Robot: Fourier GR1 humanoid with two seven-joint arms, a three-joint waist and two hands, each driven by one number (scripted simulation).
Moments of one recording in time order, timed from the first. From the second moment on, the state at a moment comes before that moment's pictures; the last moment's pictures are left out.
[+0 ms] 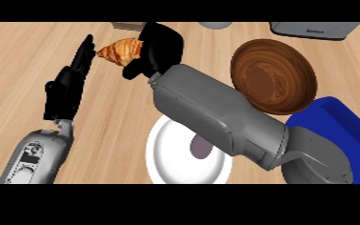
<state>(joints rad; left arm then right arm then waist) -0.32 0.29 -0.12 -1.53 -0.07 0.19 0.17 -1.36 -0.01 0.95 -0.71 0.19 -0.70 1.04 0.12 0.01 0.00</state>
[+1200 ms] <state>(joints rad) -0.22 0.31 -0.05 -1.56 -0.08 0.22 0.16 -1.31 -0.06 0.91 -0.34 0.43 -1.07 1.10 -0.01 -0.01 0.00</state>
